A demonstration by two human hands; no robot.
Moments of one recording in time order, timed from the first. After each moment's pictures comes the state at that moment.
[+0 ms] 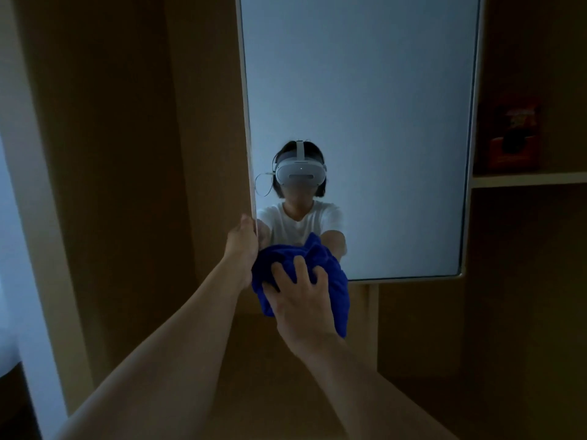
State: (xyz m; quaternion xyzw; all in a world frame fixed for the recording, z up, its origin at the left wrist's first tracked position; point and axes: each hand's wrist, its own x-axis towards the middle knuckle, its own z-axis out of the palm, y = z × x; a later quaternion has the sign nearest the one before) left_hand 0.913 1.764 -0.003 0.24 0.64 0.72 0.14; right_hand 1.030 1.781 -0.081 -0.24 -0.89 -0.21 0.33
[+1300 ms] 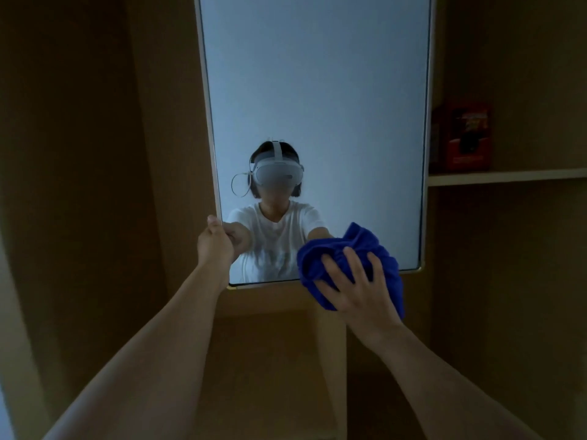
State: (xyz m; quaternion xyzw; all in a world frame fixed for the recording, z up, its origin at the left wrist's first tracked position) left_hand 0.919 1.793 -0.004 0.16 0.62 0.76 0.09; right_hand 1.126 1.890 -0.105 -0.26 -0.81 -0.43 0.31
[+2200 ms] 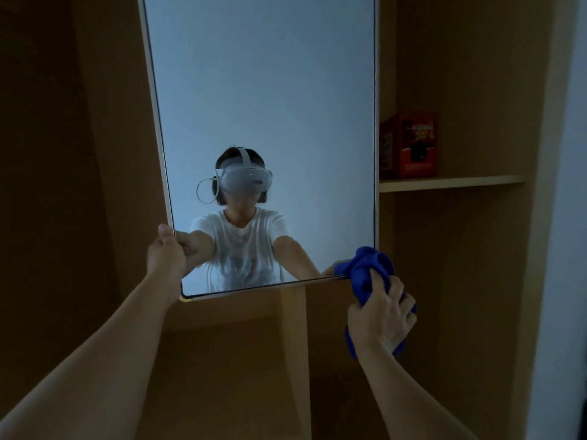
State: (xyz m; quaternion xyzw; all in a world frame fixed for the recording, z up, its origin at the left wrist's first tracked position) left_hand 0.930 1.782 0.004 0.16 0.52 0.82 0.19; right_hand 1.165 1.907 -0.122 -0.63 -0.63 0.04 0.45
